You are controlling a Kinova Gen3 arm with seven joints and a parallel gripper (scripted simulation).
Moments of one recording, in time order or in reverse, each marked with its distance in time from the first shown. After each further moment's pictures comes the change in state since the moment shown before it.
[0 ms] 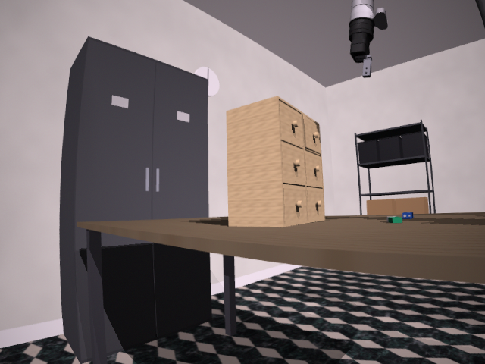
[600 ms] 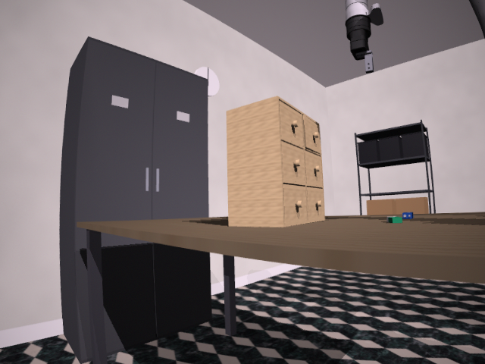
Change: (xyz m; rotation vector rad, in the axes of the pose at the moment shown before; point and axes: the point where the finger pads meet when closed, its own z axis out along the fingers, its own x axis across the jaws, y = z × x) arm -0.001 -0.006 -0.015 0.118 0.000 0.002
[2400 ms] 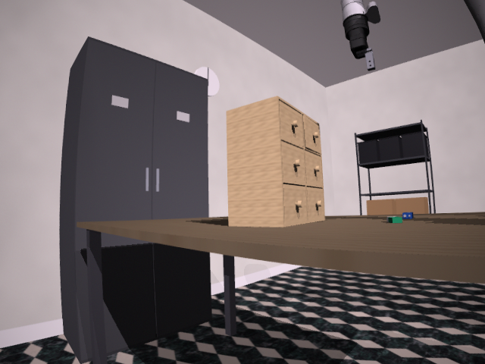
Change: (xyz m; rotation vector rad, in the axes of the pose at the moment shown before) arm -0.002 -0.004 -0.009 0.077 -0.001 0.004
